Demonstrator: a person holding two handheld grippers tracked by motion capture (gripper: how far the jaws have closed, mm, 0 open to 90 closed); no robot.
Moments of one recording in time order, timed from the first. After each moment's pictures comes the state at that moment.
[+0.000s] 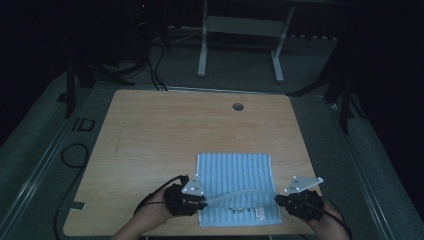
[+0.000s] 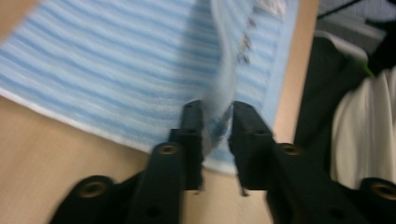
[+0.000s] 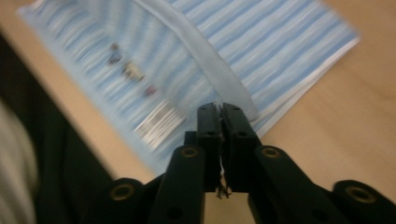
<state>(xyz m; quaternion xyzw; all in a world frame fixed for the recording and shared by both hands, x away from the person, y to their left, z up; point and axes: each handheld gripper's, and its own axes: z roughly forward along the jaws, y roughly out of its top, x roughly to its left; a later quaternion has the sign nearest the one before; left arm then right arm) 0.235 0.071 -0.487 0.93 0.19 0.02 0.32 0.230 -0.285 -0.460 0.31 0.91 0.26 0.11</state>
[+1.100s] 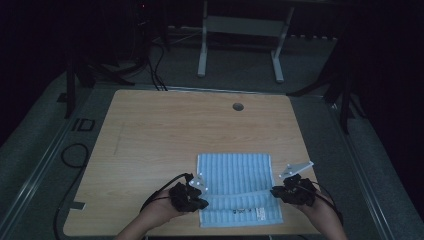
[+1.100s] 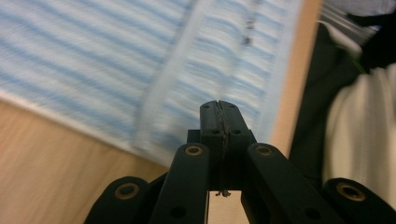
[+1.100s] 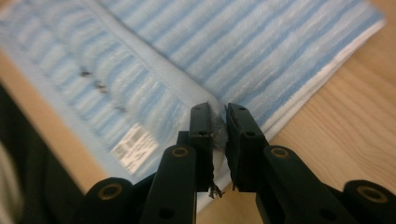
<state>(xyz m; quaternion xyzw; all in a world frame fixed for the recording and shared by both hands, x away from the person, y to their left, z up) 0.252 0.060 -0.501 0.93 0.21 -0.03 0.31 0.272 -0.282 -0.471 0.33 0.91 0.24 0.08</state>
